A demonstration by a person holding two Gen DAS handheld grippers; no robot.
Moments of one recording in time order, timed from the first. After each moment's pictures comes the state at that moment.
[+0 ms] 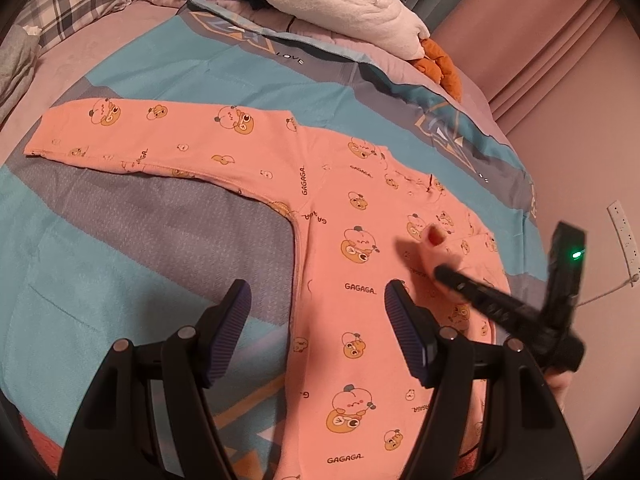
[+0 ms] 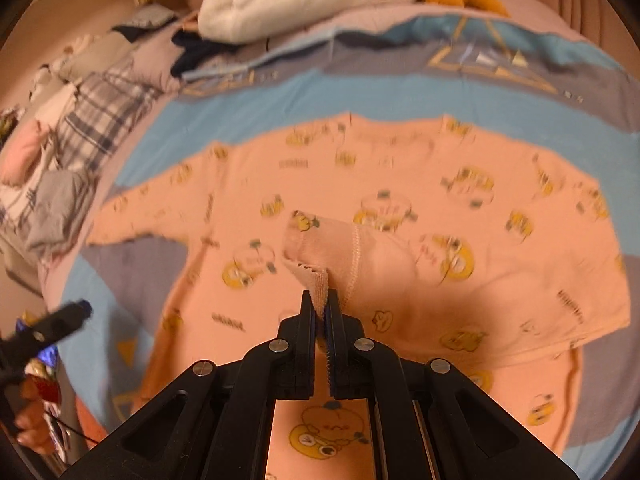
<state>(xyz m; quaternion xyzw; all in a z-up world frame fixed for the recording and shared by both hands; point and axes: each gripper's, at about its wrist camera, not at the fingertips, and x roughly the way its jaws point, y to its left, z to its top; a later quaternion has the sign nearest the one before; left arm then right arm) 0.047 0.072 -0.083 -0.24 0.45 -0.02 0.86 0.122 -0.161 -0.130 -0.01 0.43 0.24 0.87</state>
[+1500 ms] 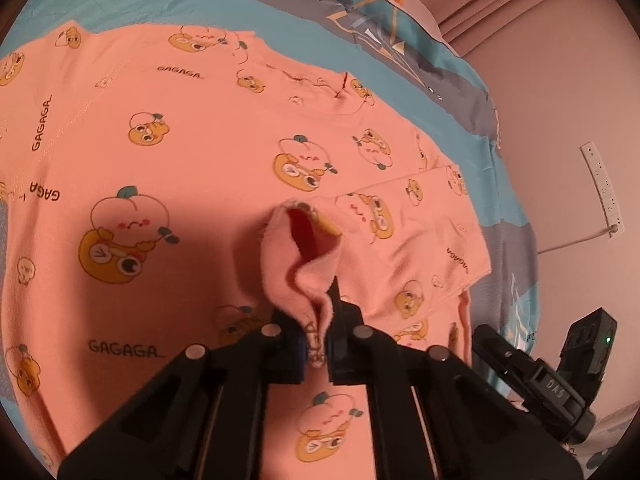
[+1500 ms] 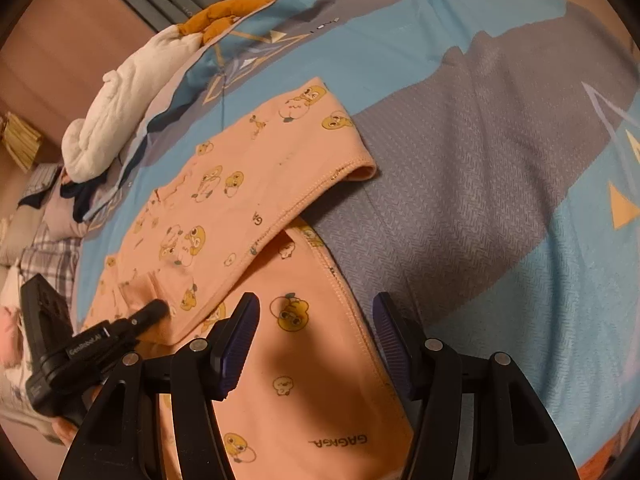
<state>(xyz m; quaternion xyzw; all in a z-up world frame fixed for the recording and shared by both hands) 0.157 -0.072 -0.157 -0.23 0.52 -0.17 0.80 0.079 -0.351 -0.162 0.24 0.41 0.06 0.88</state>
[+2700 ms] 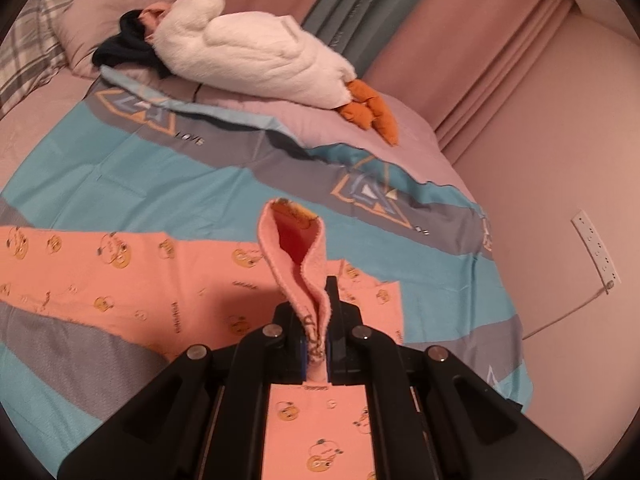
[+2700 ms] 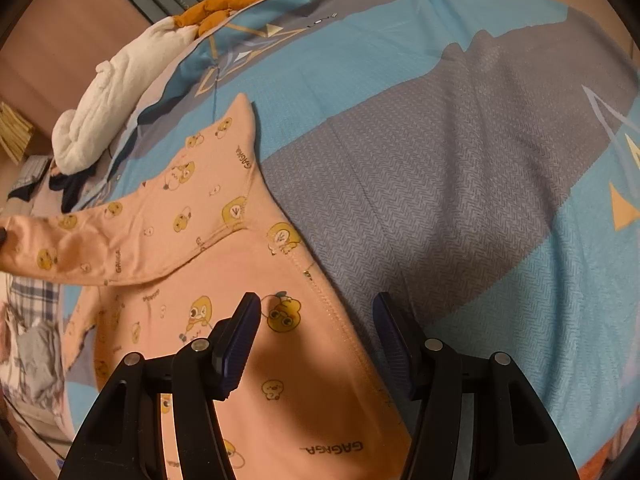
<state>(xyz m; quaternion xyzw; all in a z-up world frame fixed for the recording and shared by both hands) 0.154 0.017 -0.008 -0.23 0.37 -0.09 0.89 0.082 -0.344 -0.165 0.22 0.42 0.04 0.88</state>
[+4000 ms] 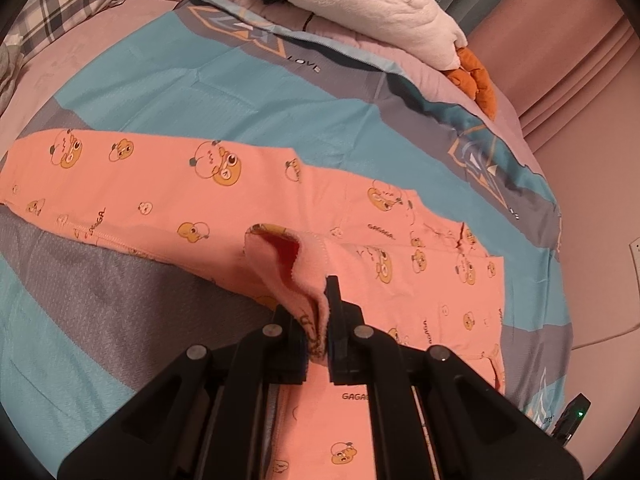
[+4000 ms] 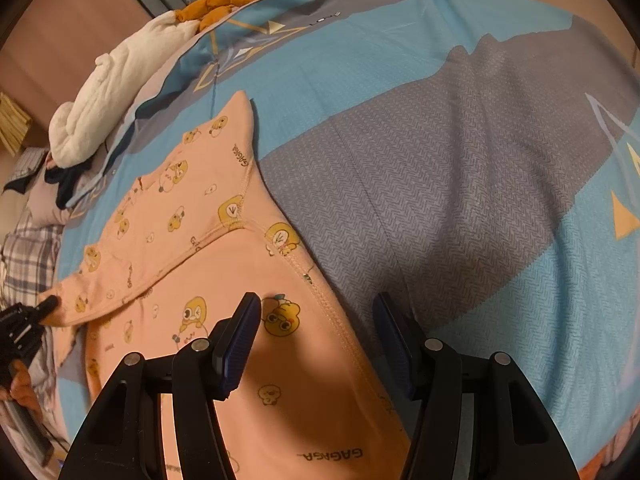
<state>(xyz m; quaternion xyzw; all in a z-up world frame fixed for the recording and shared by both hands) 0.152 0.081 -0.097 -0.25 0.46 0.02 0.85 0.086 -0.341 -0.167 0.21 0.43 0.04 0.88</state>
